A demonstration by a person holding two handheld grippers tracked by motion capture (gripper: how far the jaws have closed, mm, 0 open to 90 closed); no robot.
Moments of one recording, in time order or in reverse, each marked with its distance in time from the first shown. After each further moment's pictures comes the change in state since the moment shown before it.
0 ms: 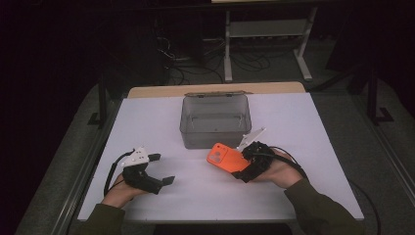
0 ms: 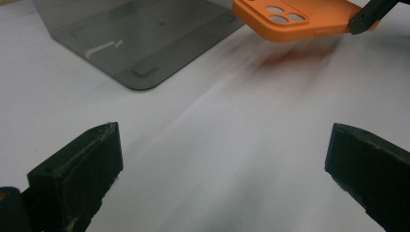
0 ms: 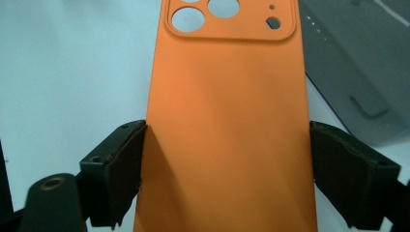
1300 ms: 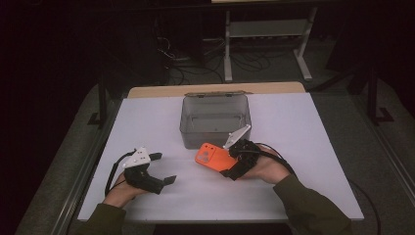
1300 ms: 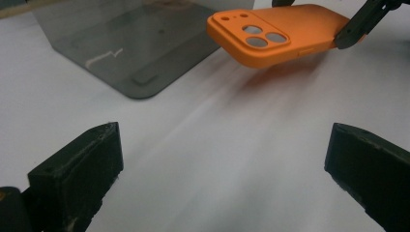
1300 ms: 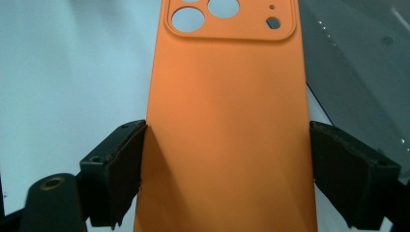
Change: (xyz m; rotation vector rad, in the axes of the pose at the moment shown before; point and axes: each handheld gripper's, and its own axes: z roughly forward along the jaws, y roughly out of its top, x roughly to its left) left arm -0.004 0.002 0.004 -0.033 0.012 0.032; right arm 0.005 0.026 0.019 0.006 0.032 -0.054
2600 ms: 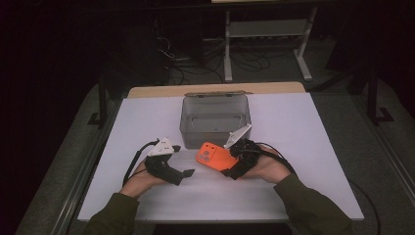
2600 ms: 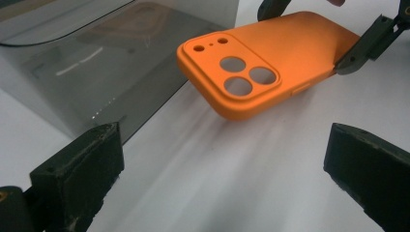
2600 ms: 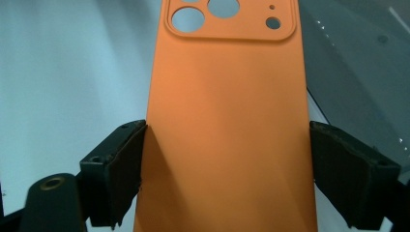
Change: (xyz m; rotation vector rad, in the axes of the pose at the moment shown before) left arm -0.011 0.039 0.048 0.081 -0.052 0.050; right arm -0.002 0.000 -0.002 0.001 -0.002 0.004
